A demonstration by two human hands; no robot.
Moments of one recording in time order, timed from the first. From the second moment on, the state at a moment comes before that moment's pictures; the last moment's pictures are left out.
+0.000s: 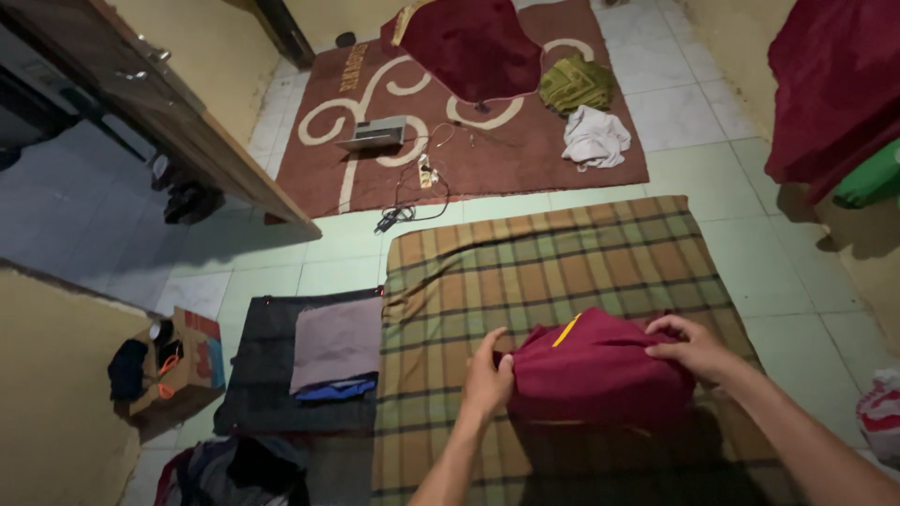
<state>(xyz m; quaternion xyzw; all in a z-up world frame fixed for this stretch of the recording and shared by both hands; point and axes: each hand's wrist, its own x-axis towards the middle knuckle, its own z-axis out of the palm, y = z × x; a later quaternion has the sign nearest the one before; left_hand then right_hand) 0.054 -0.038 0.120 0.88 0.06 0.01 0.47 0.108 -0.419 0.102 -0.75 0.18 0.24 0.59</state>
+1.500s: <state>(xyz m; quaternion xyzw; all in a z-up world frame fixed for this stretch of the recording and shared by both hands) -0.148 -0.020 -0.098 0.71 0.34 -0.23 0.57 -0.072 -0.429 -0.069 -0.74 0.32 0.36 0.48</state>
